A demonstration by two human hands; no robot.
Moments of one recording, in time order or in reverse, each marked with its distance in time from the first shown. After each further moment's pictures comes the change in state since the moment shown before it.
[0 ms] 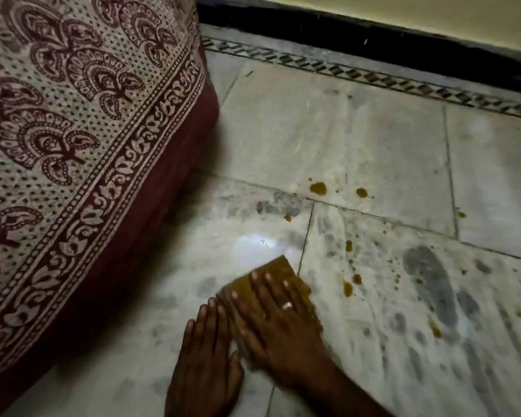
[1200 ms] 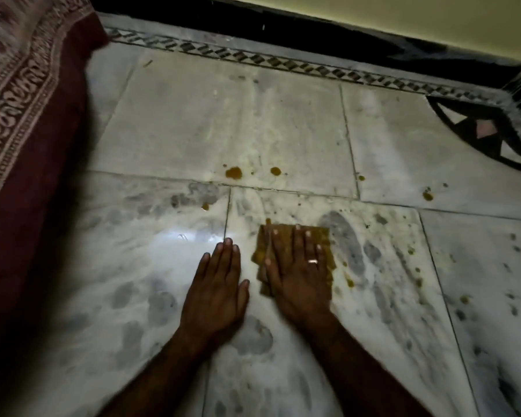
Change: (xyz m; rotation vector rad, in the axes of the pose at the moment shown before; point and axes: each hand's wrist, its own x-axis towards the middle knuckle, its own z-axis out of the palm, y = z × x) left_hand 0.109 0.102 0.037 -0.023 -0.006 0.378; right_hand -0.037 0.119 -0.021 -0.071 0.029 0.656
